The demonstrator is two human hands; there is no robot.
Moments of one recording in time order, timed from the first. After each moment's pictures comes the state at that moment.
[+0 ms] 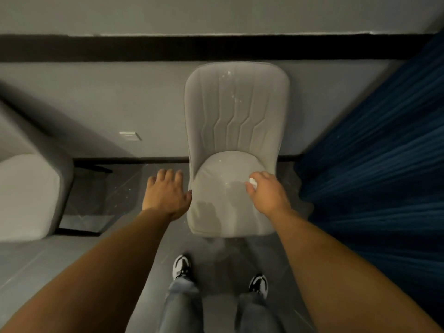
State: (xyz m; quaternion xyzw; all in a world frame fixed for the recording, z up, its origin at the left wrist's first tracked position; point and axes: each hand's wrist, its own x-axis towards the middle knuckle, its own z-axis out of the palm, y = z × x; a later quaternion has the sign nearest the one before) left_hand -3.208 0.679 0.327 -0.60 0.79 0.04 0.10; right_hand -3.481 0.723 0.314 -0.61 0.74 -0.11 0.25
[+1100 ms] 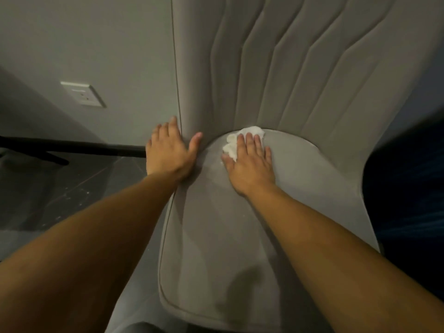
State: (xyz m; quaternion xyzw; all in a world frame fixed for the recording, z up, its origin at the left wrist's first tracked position) left_hand -3.224 0.490 -0.078 -0.71 0.68 0.06 -0.17; right_hand -3.415 0.523 -0.111 -0.67 0.73 -0.08 0.13
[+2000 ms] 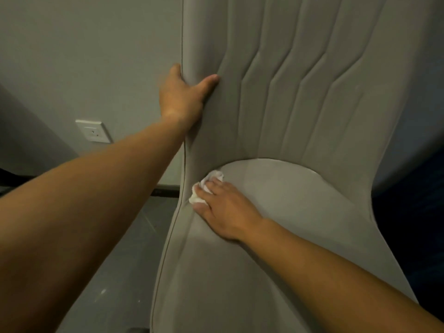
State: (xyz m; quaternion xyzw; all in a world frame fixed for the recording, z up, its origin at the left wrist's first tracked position) left_hand -3.261 0.402 0.037 -0.60 0.57 0.18 -0.53; right_hand -3.380 0.546 -0.102 -0.85 0.50 -0.07 0.14
